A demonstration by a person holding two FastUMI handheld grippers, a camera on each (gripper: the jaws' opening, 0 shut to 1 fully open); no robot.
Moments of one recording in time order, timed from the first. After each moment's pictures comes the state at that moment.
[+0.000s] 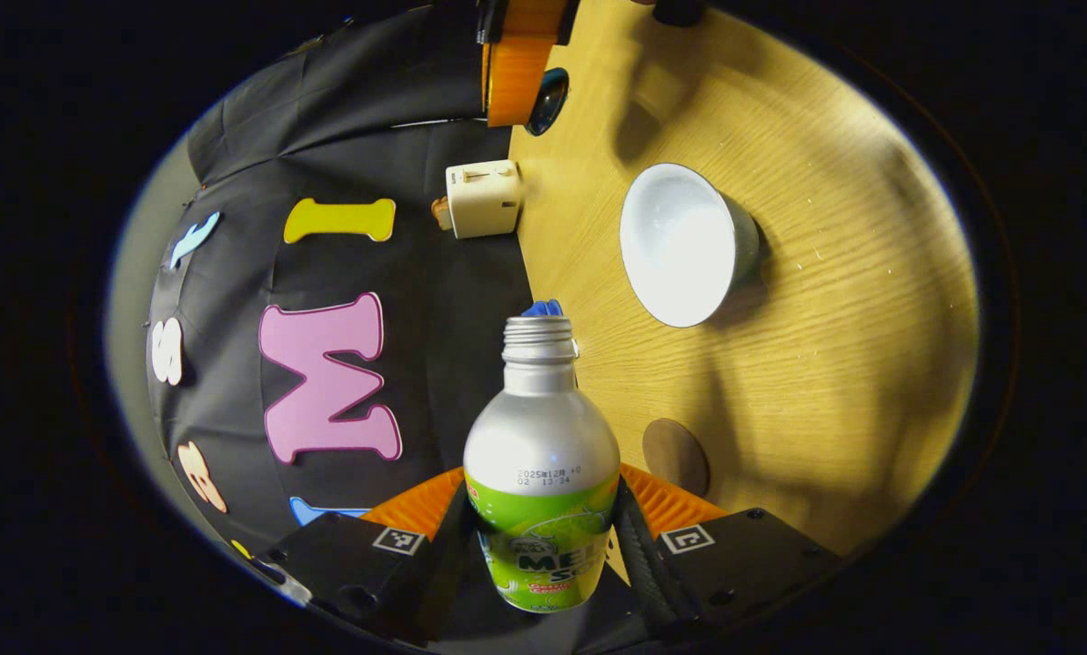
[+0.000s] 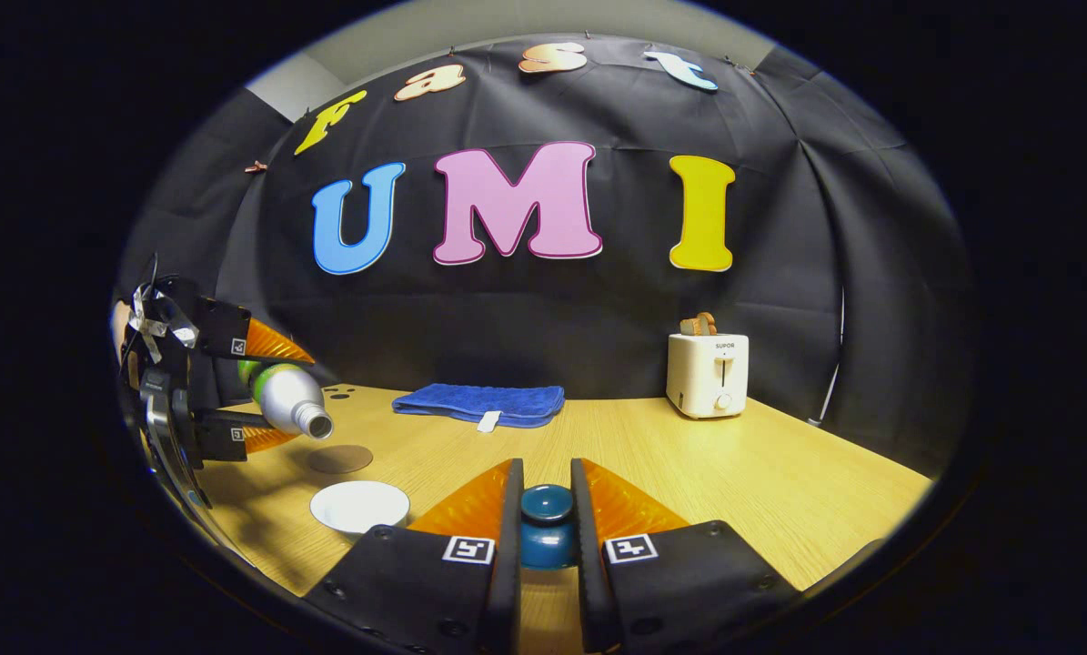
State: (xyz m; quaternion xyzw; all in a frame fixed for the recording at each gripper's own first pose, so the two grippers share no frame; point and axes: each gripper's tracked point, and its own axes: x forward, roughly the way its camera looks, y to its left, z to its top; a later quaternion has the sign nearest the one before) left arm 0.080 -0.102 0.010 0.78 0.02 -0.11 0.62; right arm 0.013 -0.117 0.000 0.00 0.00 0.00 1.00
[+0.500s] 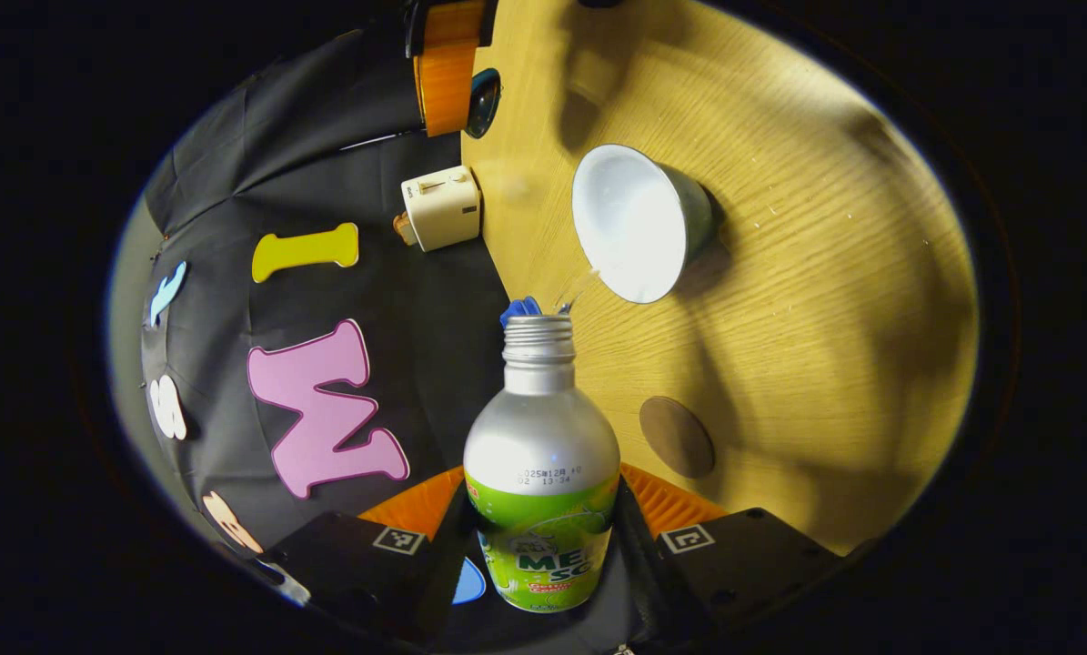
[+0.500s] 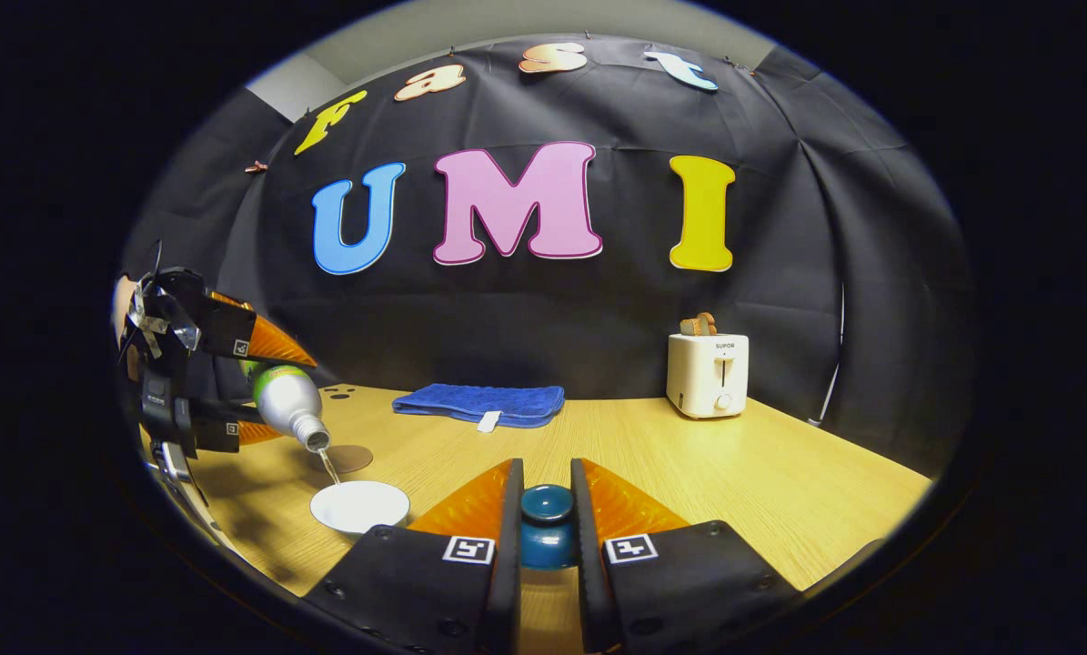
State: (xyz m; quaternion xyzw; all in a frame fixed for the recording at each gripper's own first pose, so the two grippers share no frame) left arm 0.079 -0.096 0.010 0.82 0.04 -0.12 0.56; right arm 0.013 -0.117 0.000 0.00 0.00 0.00 1.00
